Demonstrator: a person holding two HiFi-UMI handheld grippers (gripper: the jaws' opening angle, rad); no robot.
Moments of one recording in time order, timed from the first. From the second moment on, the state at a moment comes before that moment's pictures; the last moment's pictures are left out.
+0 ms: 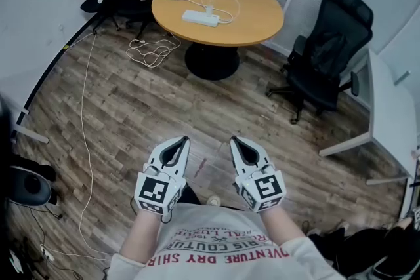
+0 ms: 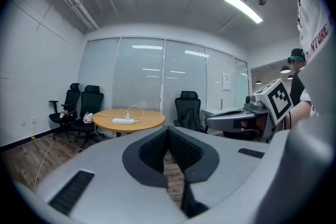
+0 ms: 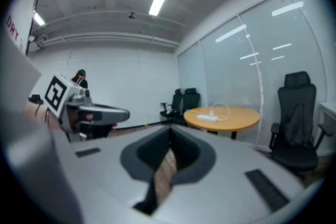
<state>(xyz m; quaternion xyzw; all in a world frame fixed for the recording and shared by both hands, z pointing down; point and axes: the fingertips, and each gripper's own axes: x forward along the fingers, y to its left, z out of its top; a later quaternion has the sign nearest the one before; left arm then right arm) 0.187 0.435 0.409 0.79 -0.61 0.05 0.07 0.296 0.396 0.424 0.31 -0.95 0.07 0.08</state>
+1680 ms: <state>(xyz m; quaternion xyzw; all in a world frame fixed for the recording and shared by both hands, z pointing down) -0.128 0.049 0.435 0.81 -0.58 0.08 0.10 0.014 -0.009 0.463 0.39 -0.90 0.15 0.12</state>
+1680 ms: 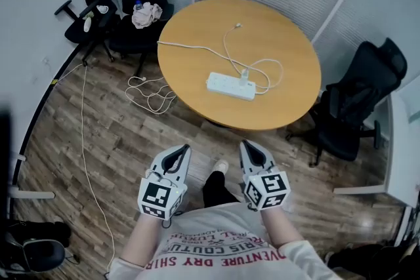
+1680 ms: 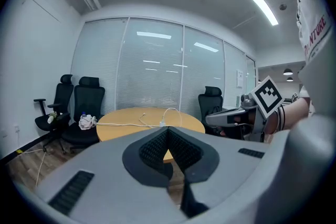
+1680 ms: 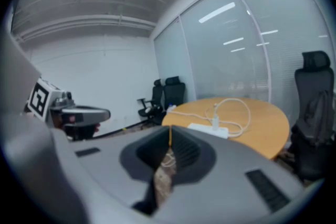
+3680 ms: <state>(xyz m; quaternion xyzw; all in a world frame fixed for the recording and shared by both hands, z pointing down) -0.062 -0.285 0.671 0.91 -0.15 0.36 0.14 0.020 -0.269 0.601 0.59 -0.72 0.31 0.20</state>
